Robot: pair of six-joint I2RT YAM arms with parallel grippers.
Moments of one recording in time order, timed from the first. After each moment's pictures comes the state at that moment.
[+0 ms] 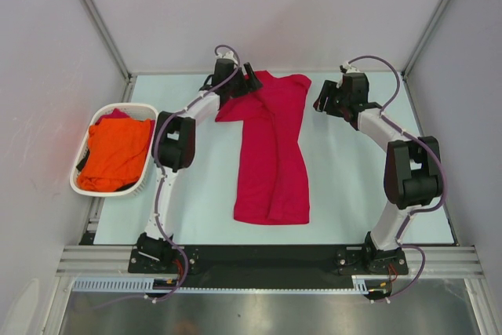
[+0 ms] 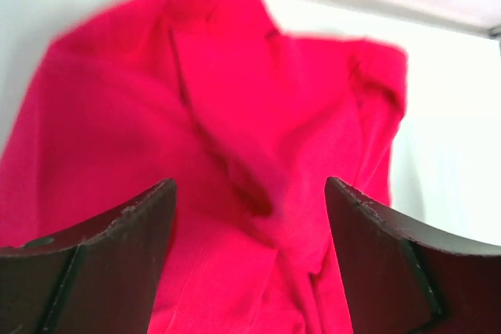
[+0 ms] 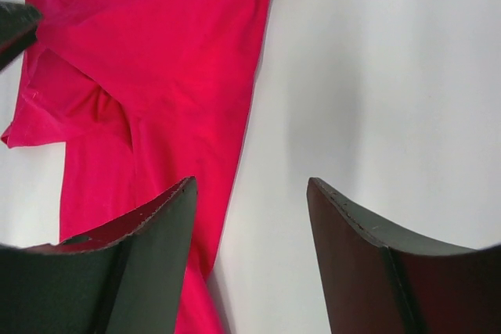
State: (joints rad) left arm -0.32 2.45 2.00 -0.05 0.21 -0.59; right arm 0.15 1.79 1.28 -0.08 -0.12 0.38
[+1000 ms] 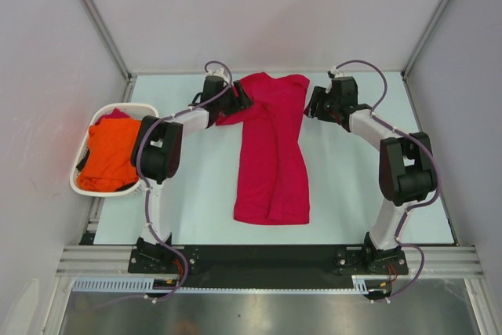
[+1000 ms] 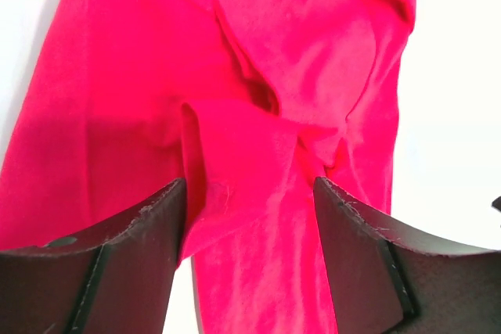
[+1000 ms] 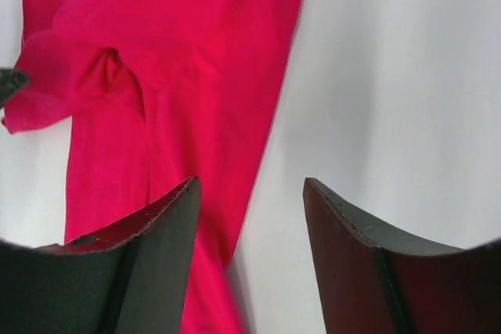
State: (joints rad) left arm -0.31 2.16 1.48 0.13 0.22 -0.60; right arm 0.20 1.83 1.28 -0.09 -0.15 0.39
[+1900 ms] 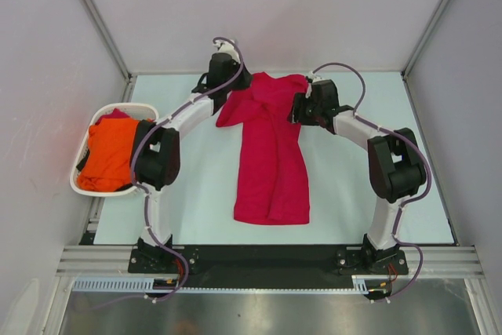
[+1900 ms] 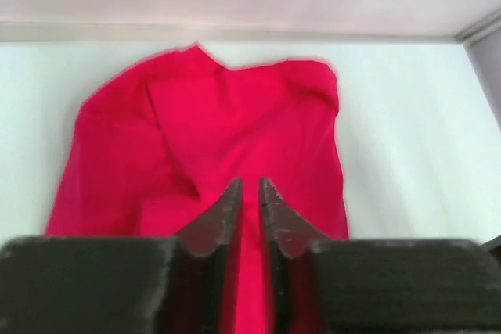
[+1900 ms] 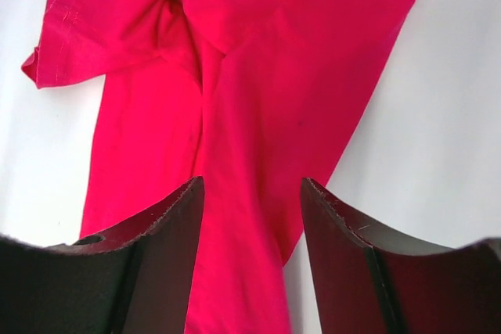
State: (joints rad) left arm -0.39 2.07 1.68 0.06 0.07 -0.42; right arm 0.33 1.89 1.32 -0.09 -0.16 0.37
